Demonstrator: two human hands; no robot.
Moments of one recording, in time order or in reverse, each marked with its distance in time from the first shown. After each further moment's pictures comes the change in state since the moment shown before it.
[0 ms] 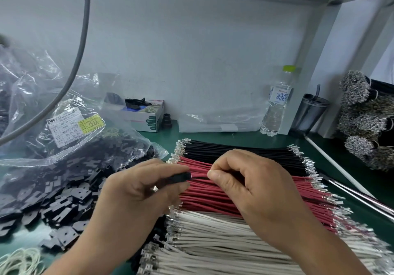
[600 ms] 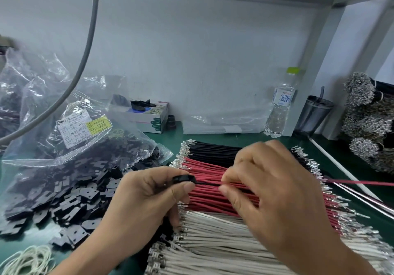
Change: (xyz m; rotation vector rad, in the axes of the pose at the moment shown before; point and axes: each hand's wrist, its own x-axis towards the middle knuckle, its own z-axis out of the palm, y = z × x) left_hand 0.005 -0.013 -0.001 -0.165 -0.095 -0.171; right_hand -0.011 -0.008 -0.009 -0.316 0.148 -0.248
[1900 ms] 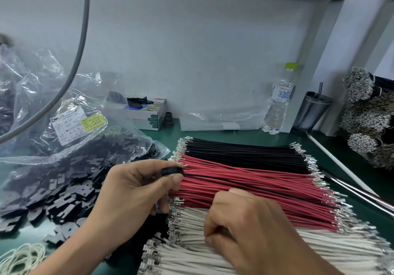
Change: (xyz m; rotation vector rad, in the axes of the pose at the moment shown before) left_hand 0.003 -0.003 -0.004 -0.026 0.093 -0.031; right_hand -0.020 -0.011 0.016 0.175 -0.517 0.077
